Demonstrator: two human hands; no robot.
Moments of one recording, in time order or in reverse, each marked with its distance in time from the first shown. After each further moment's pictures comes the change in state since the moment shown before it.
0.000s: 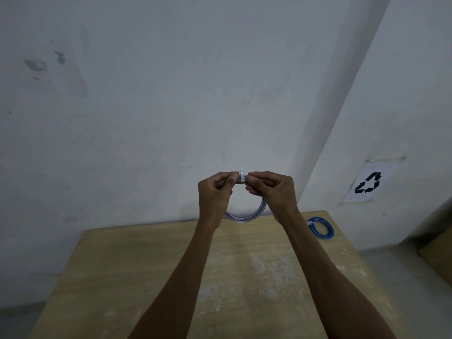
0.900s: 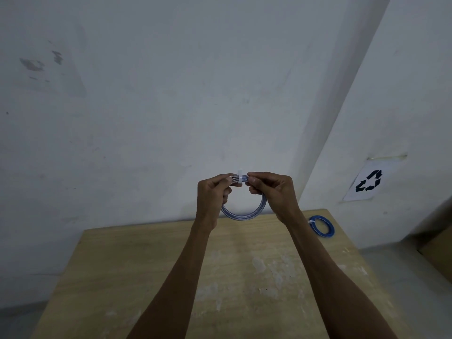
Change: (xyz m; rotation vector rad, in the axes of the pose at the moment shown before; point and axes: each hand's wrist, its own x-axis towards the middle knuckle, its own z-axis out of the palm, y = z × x) left_hand 0.004 0.000 -0.007 -0.120 -0.101 -0.113; right_hand 0.007 0.013 -0.013 -0.074 -0.080 -0.055
